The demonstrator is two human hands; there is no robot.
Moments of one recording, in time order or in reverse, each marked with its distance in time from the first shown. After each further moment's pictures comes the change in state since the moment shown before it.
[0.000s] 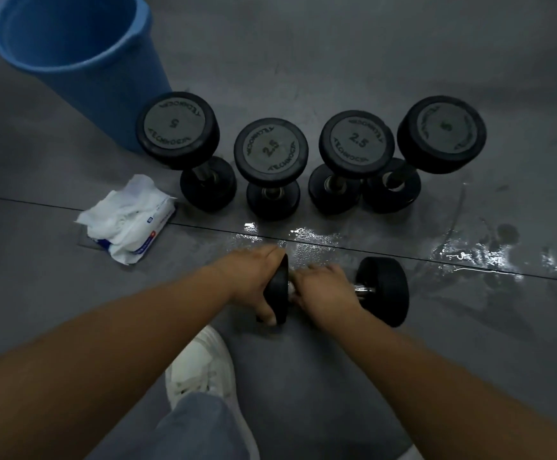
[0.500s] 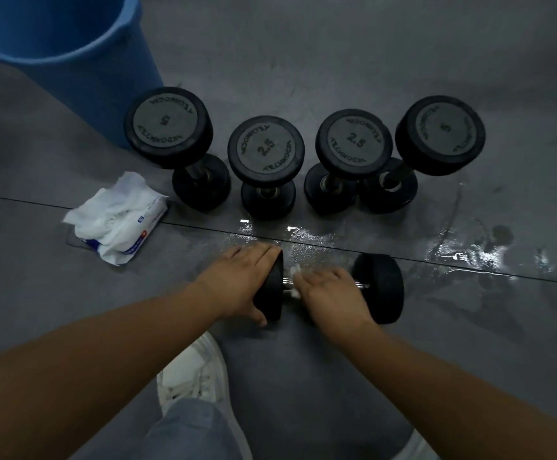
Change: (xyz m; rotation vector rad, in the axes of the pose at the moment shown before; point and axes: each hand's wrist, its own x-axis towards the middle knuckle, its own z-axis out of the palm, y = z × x) left_hand -0.006 -0.003 0.013 0.113 0.161 -0.009; right_hand -0.014 0.010 0.004 -0.213 0.060 -0.010
